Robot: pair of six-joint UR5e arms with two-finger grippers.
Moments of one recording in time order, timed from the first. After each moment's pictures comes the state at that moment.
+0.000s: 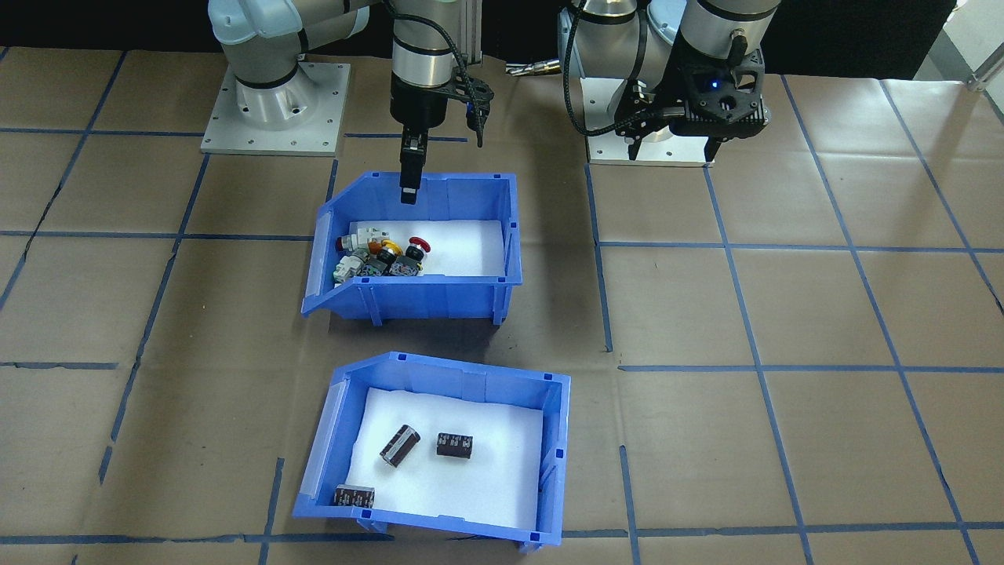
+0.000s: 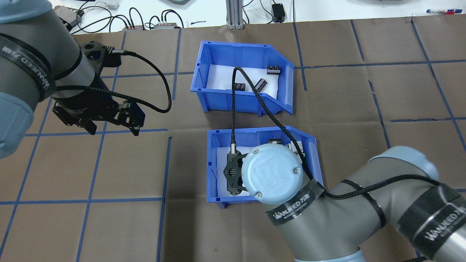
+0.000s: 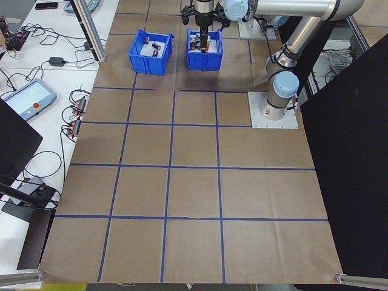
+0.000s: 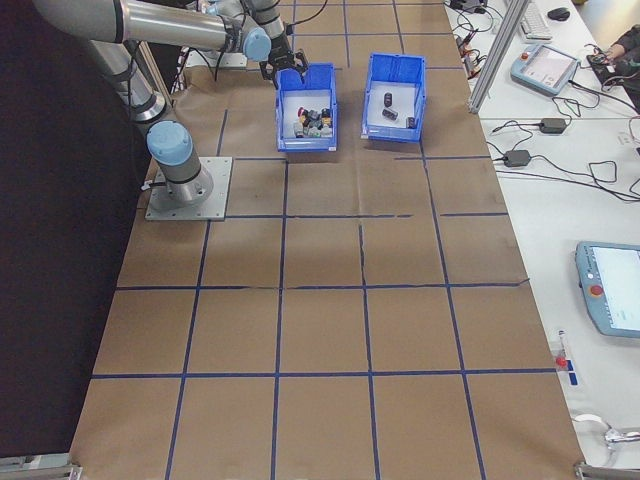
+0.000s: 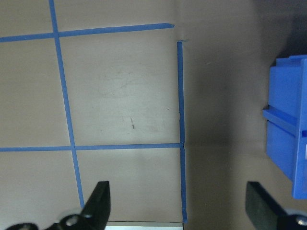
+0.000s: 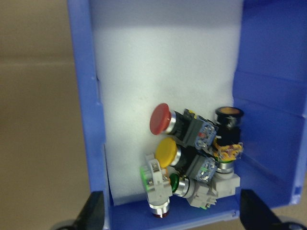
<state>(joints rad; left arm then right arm) -1.58 -1.39 -1.76 -1.61 1.64 0.03 2.08 -1.74 2.14 -2.14 -1.82 -0.99</state>
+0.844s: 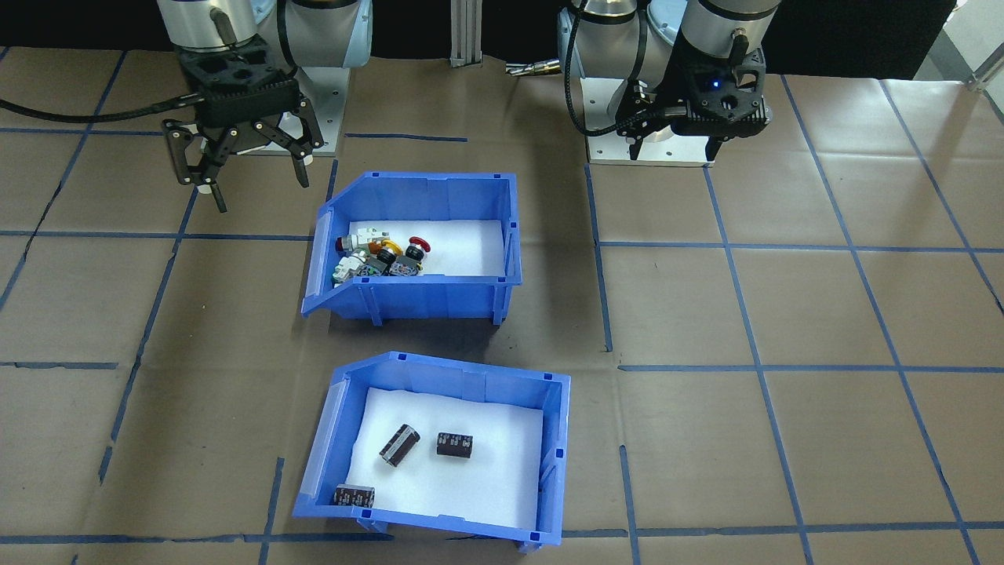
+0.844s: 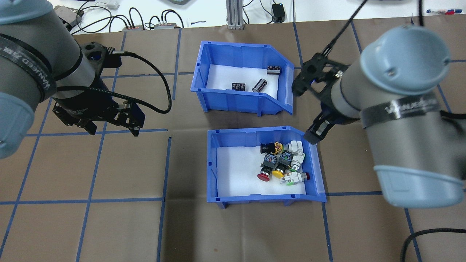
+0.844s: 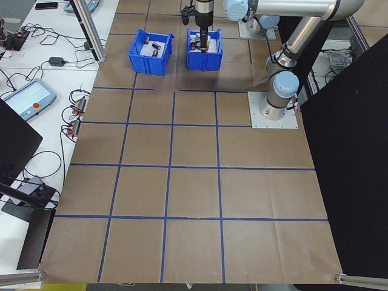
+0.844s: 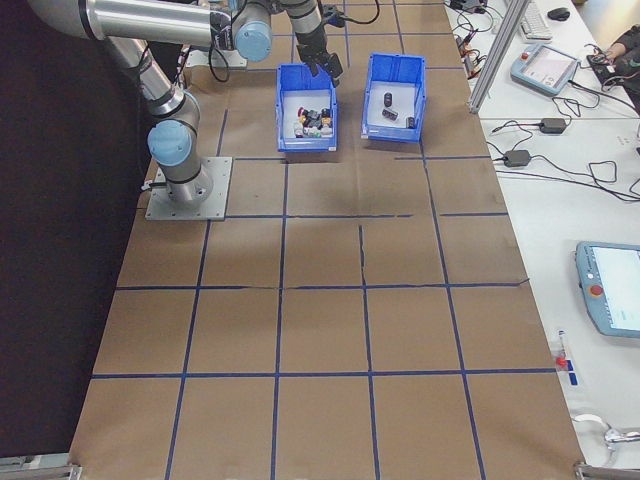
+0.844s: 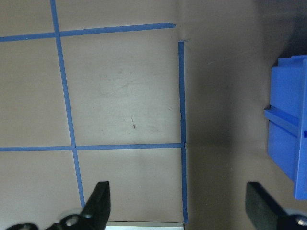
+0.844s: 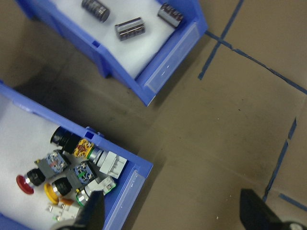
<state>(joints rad) -1.58 -1.39 -1.76 -1.61 1.64 0.03 1.59 -1.78 1.92 -2.03 -1.55 -0.44</state>
